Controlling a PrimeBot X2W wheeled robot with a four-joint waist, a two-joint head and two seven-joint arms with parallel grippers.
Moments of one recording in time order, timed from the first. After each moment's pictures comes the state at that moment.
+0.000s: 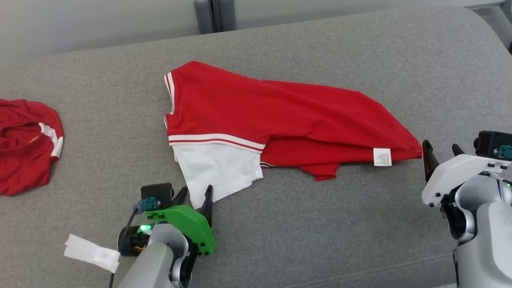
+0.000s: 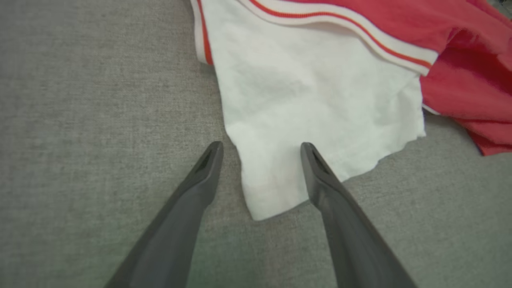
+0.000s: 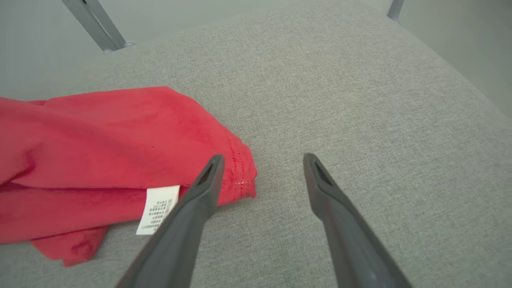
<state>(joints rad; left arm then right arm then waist) -0.37 0.05 -0.39 0.68 -0.54 0.01 -0.03 -0.31 -0.05 -0.26 0.28 0.12 0.13 0.32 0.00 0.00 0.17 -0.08</state>
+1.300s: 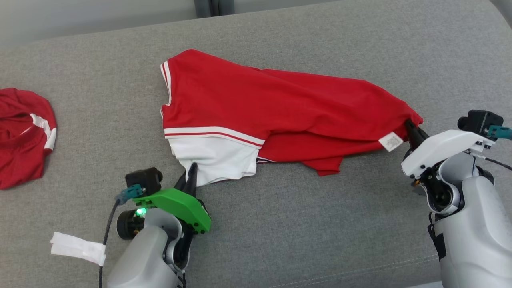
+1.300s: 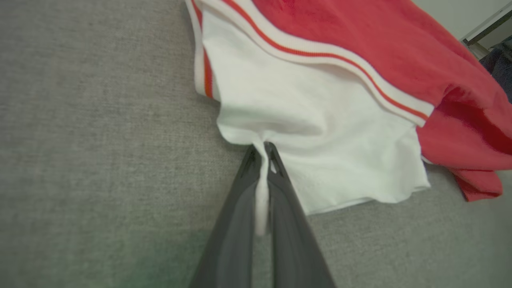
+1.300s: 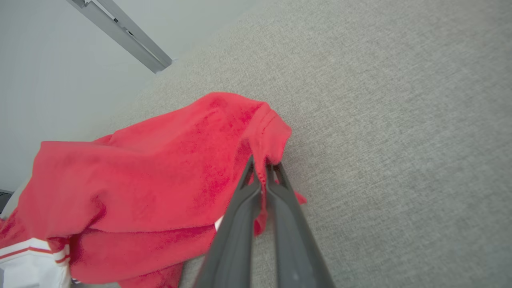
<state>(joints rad) -0.46 0.05 -0.42 0.76 -0.69 -0.05 -0.15 -0.47 -0.05 -0.18 0.46 0.45 0.13 0.27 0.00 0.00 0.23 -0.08</state>
